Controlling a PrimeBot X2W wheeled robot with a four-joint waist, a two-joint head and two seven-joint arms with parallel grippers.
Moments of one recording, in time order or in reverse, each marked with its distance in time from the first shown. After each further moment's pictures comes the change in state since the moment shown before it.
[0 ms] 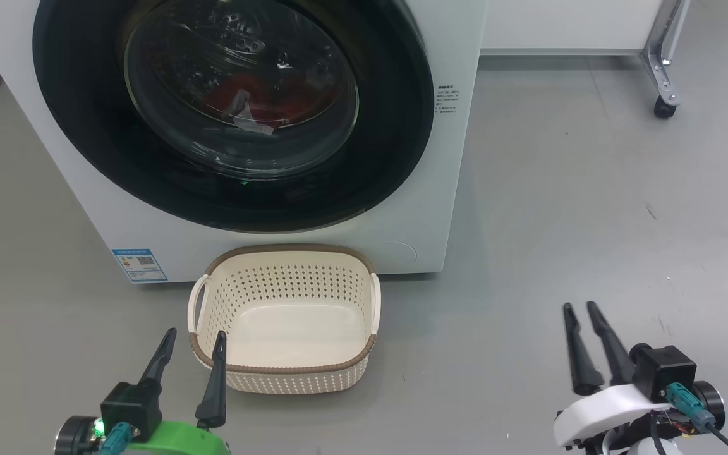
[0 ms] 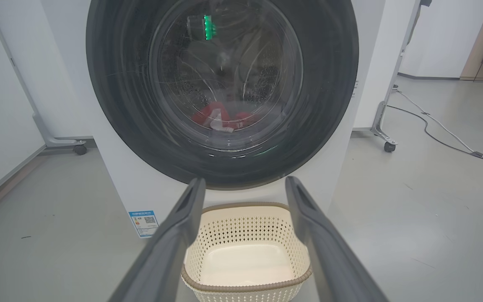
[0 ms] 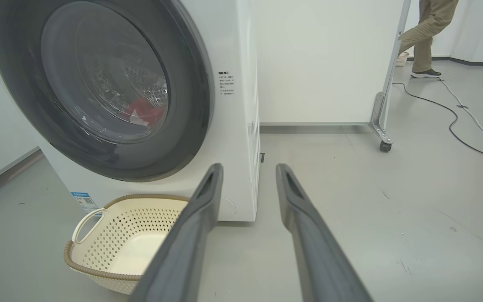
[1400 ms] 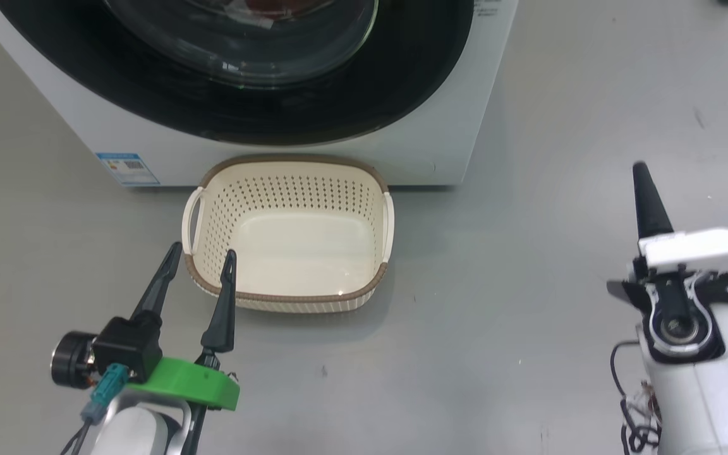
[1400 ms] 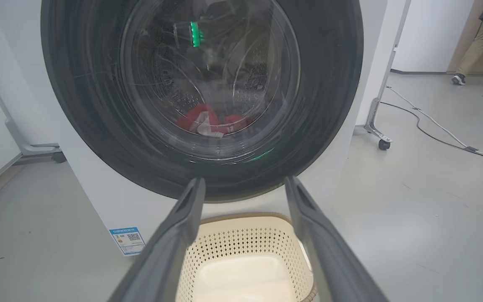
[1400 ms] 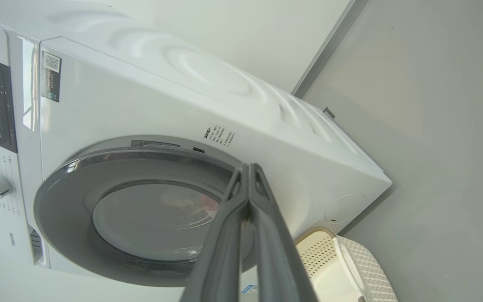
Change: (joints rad) left arm -0.136 -0.004 -0.001 -0.091 0.041 -0.033 0.000; right arm -0.320 0.052 -0.220 -0.001 0.924 0.175 0.228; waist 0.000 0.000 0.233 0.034
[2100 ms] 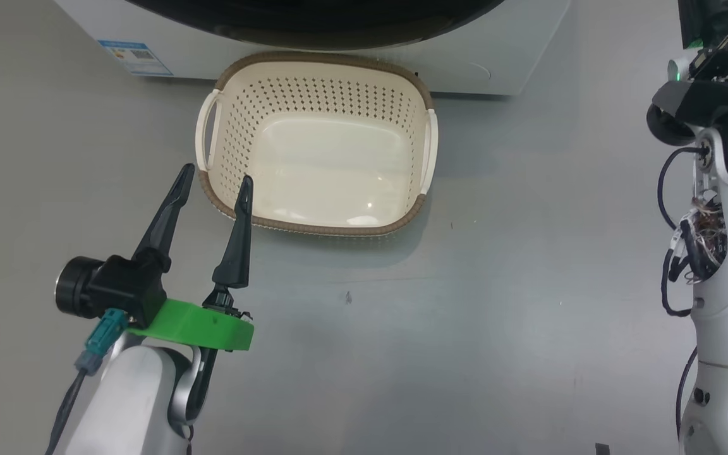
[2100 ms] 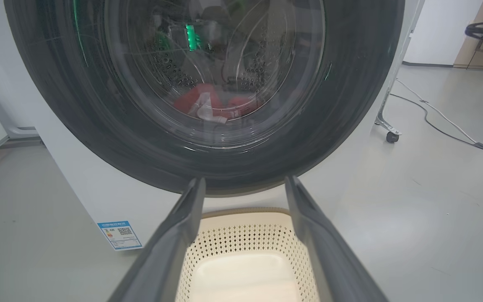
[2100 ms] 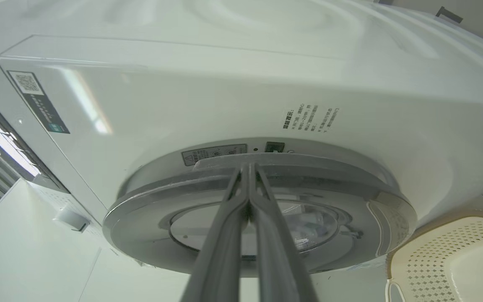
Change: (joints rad) left arm -0.156 -0.031 -0.007 -0.034 -0.001 -0.039 0.000; right arm -0.463 -0.020 -0.055 0.017 0.303 -0.076 0.239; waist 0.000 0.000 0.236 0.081
